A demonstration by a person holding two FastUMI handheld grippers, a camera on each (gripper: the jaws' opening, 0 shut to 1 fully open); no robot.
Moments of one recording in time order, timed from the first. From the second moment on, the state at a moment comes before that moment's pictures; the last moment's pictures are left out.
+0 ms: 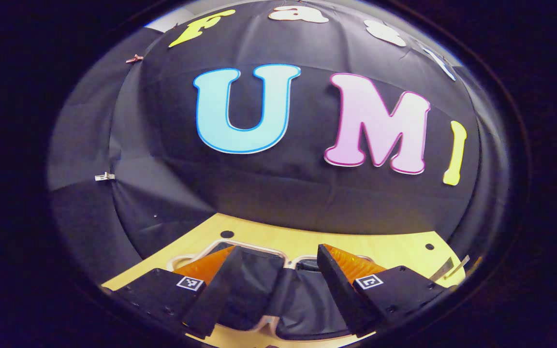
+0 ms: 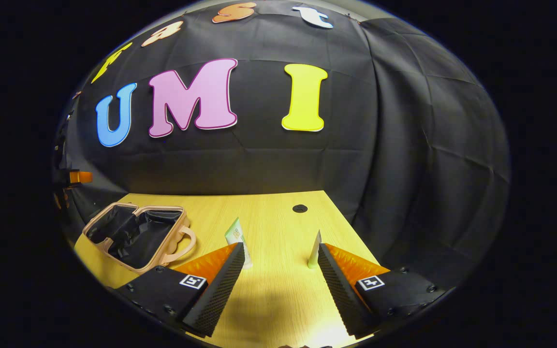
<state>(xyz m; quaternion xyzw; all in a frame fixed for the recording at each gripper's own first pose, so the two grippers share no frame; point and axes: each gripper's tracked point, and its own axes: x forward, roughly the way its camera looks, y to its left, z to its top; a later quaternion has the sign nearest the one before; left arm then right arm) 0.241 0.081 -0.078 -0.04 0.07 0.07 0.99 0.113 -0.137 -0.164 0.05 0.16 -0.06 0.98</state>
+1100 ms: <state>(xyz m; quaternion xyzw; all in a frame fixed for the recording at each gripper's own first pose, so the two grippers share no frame) 0.304 -0.324 -0.278 0.03 0.19 -0.23 0.95 0.180 -0.212 -0.277 0.12 0.22 -0.07 0.96</state>
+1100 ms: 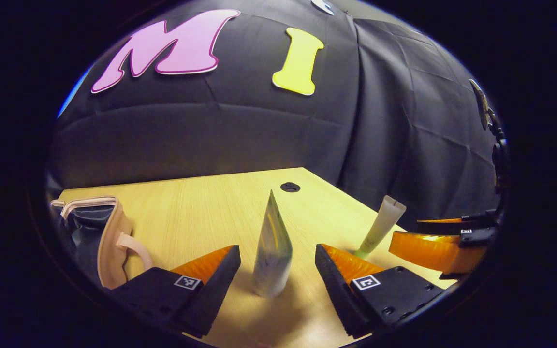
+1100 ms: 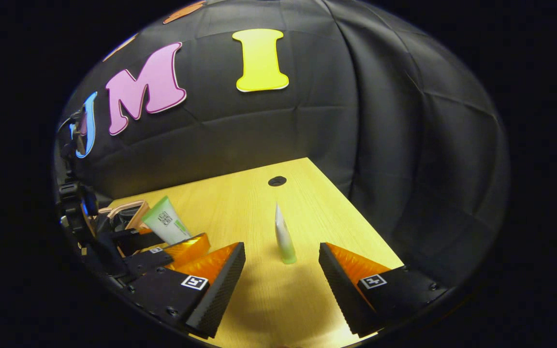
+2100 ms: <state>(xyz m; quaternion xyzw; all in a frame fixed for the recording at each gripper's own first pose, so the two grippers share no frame) 0.325 -0.293 -0.320 0.01 0.23 -0.14 0.96 0.251 -0.233 -0.349 0.11 0.27 -0.13 0.95</state>
